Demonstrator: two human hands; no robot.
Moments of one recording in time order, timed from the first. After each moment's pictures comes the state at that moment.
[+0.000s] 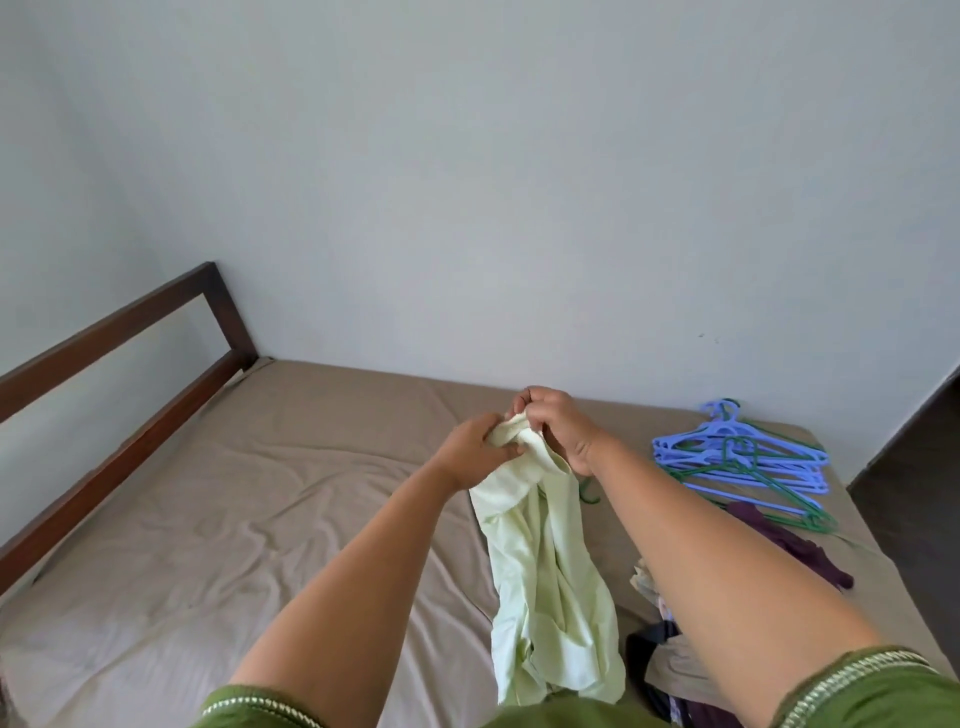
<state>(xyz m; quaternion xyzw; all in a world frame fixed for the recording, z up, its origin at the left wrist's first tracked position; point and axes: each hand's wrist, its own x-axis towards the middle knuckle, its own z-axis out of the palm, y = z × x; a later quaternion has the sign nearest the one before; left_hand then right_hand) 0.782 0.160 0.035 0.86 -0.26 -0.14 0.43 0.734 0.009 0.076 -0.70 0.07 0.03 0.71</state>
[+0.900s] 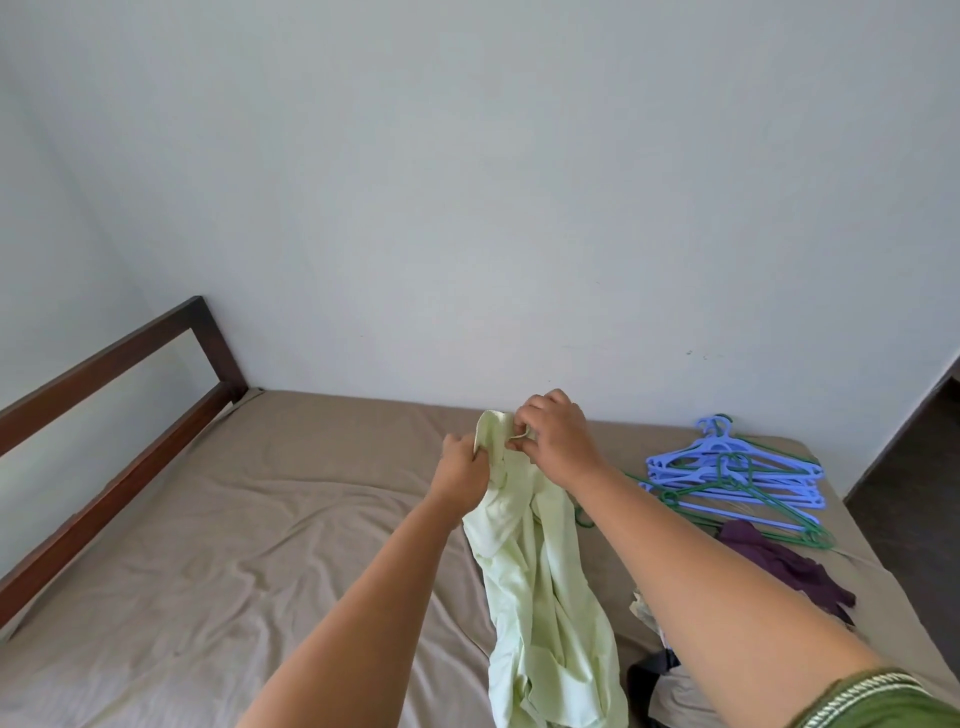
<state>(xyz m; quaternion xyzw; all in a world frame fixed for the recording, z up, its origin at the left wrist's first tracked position) 0.780 0.138 0.051 0.86 -0.13 -0.11 0.48 0.755 -0.020 0.065 -0.95 -0.04 -0.23 0.19</state>
